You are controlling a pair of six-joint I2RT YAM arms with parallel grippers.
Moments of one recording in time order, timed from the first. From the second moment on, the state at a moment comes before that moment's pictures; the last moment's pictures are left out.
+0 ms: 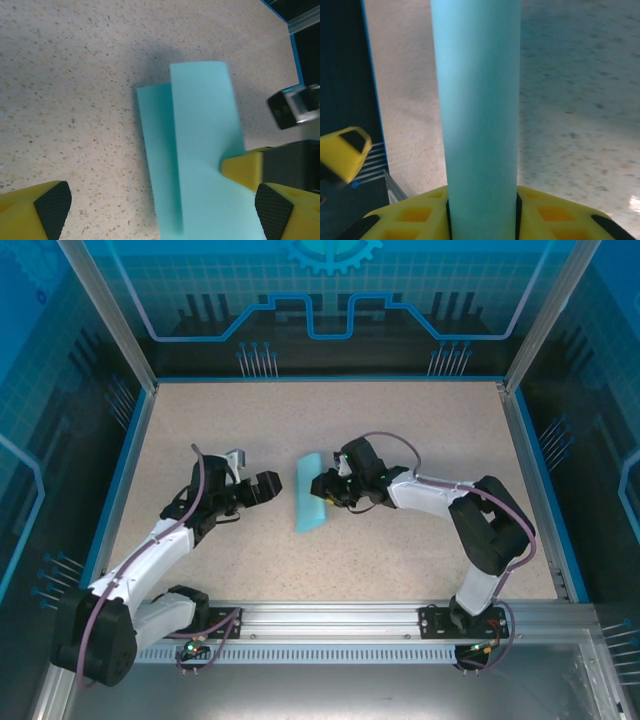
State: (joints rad) left arm -0.24 1.07 0.60 -0.21 0.32 -0.63; right arm 0.64 1.75 0.98 -0.04 -0.46 0.99
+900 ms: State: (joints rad) left arm -0.27 1.31 0.64 -0.18 0.43 -0.73; right arm 0.71 1.88 1.17 -0.46 -0.26 0.78
